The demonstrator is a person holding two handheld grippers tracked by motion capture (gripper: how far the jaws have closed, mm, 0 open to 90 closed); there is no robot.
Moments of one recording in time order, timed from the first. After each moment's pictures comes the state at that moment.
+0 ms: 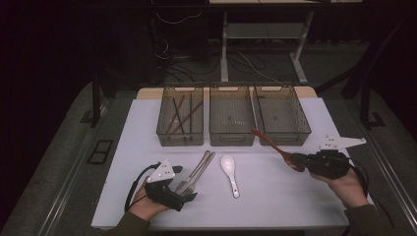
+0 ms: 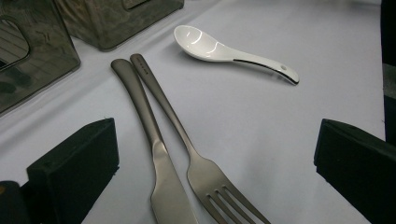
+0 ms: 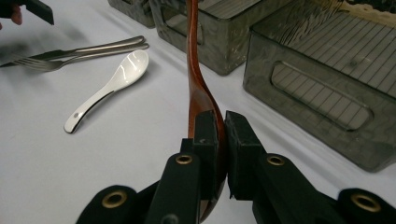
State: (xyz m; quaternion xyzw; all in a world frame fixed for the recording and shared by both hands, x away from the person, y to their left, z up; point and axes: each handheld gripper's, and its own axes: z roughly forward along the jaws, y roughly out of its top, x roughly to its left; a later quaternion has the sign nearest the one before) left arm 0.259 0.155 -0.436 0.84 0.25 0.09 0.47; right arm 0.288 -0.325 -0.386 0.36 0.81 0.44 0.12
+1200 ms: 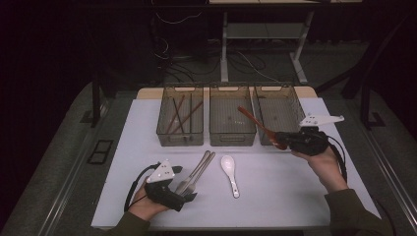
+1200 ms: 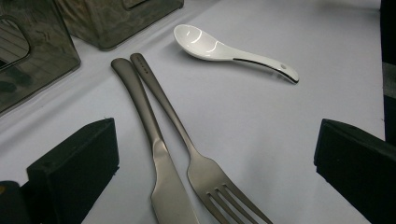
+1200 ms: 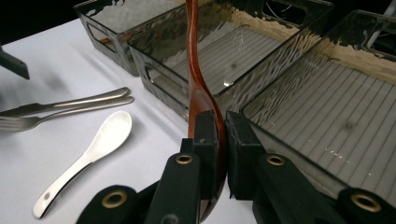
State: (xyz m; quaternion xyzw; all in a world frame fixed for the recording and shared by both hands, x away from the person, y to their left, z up) left arm 0.258 0.156 -0.436 0.84 0.25 0.09 0.48; right arm 0.338 -0.283 -0.364 0.37 0.80 0.46 0.15
